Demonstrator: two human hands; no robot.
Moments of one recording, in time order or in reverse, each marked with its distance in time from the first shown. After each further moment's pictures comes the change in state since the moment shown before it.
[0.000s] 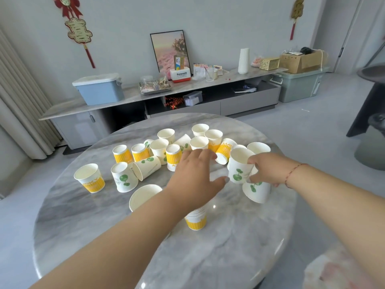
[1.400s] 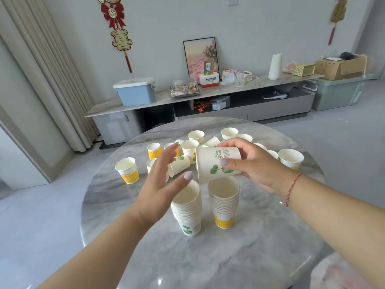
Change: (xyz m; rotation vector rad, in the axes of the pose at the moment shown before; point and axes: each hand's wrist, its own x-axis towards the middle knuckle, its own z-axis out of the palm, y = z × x) left_hand -0.081 -0.087 -0.049 -0.696 0.214 -0.169; right_hand -0.027 -0.115 0.000 1.207 -0.065 -0.508
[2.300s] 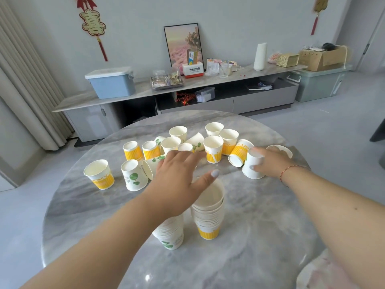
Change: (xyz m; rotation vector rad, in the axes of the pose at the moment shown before) left_hand 0.061 0.009 0.056 0.774 -0.178 0.145; right_hand 0.048 0.109 -0.140 -1.054 0.301 0.544
